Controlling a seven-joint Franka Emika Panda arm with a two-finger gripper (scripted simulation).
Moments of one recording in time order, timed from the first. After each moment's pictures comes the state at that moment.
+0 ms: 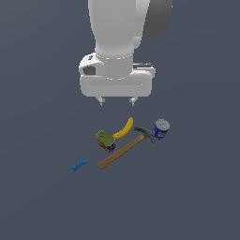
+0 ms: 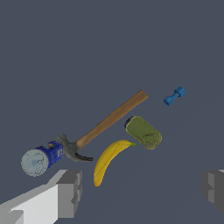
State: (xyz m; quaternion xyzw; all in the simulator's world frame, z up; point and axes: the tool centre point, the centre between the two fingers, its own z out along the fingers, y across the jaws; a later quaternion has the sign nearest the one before) arm 0.006 -0.010 0.326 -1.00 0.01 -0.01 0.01
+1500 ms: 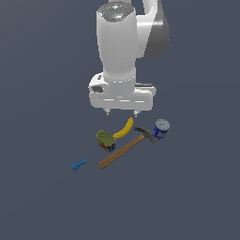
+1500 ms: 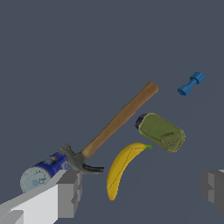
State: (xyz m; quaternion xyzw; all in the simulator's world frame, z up) arm 0.006 0.007 0.271 -1.00 0.07 -0.01 0.03
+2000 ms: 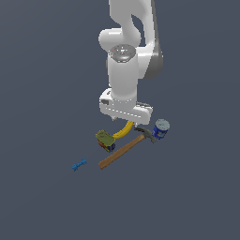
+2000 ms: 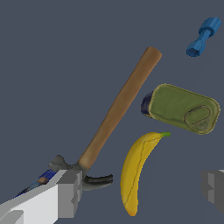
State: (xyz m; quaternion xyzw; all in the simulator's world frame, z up) arm -0.019 0.022 0.188 -0.98 0.19 0.00 0.03
